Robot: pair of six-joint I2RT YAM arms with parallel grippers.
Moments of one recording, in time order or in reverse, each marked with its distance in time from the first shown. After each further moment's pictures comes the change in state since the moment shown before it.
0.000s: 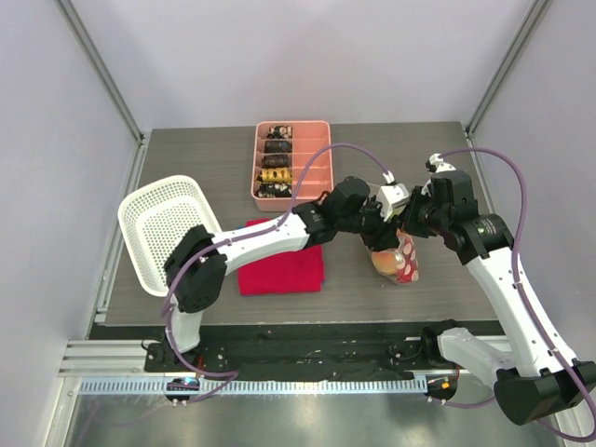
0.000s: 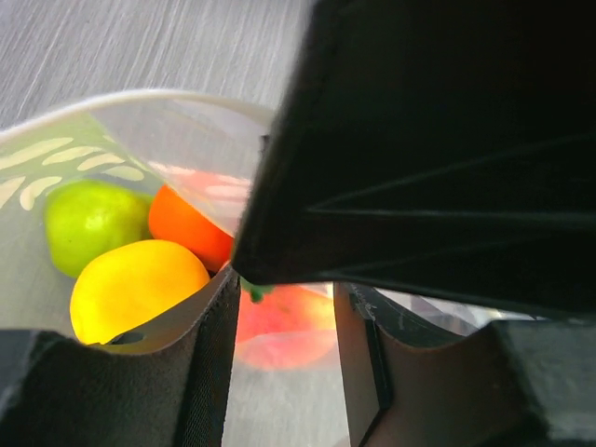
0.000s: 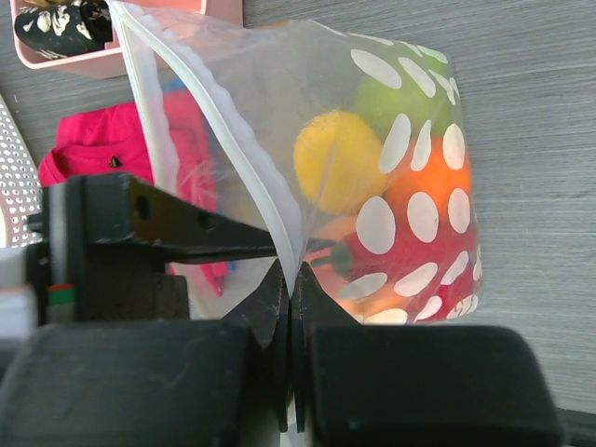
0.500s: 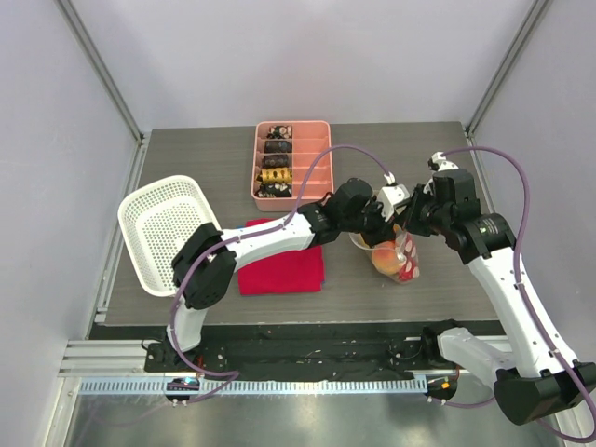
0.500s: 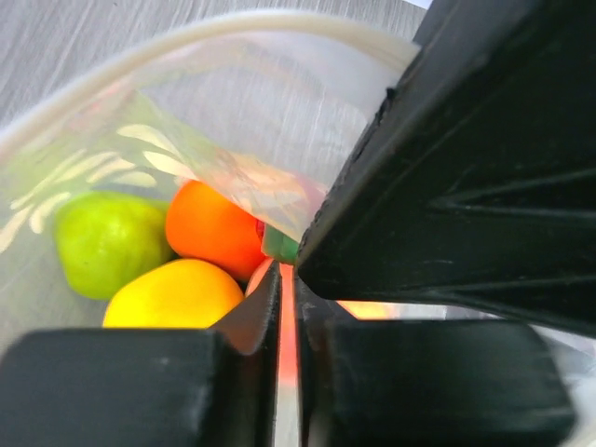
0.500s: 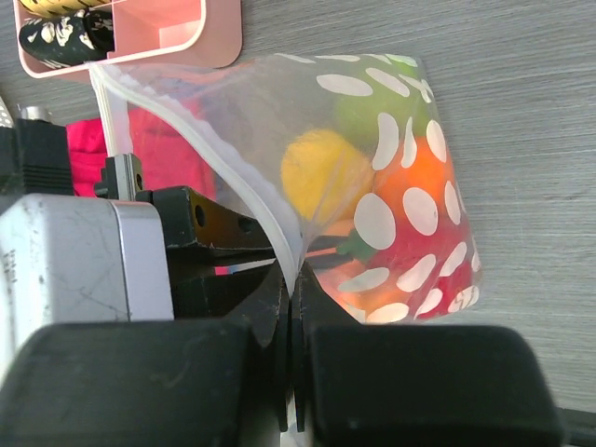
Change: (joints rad) left arm 0.000 0.063 0.018 0.016 -0.055 0.022; right arm -0.003 0.000 0.016 -0.005 0.002 0.001
